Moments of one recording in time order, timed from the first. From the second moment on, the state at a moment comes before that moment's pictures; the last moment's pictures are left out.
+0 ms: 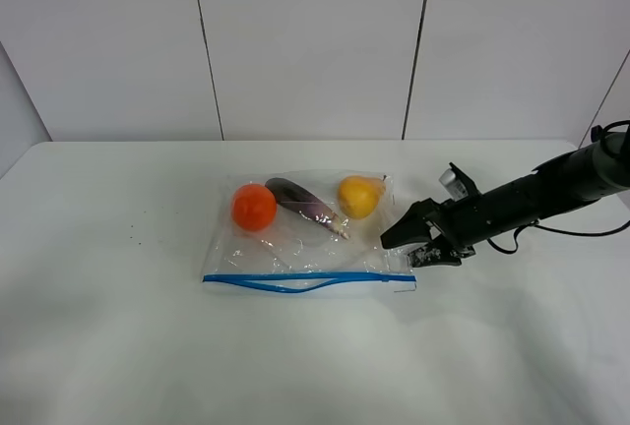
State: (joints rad) left arm 0.00 -0.01 -0.50 -0.04 1.05 0.07; right arm -0.03 2.19 -1.12 1.21 1.02 -1.14
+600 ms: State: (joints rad) left arm 0.00 -0.01 -0.50 -0.04 1.05 0.07; right arm -0.03 2.23 -1.12 1.25 1.06 -1.17
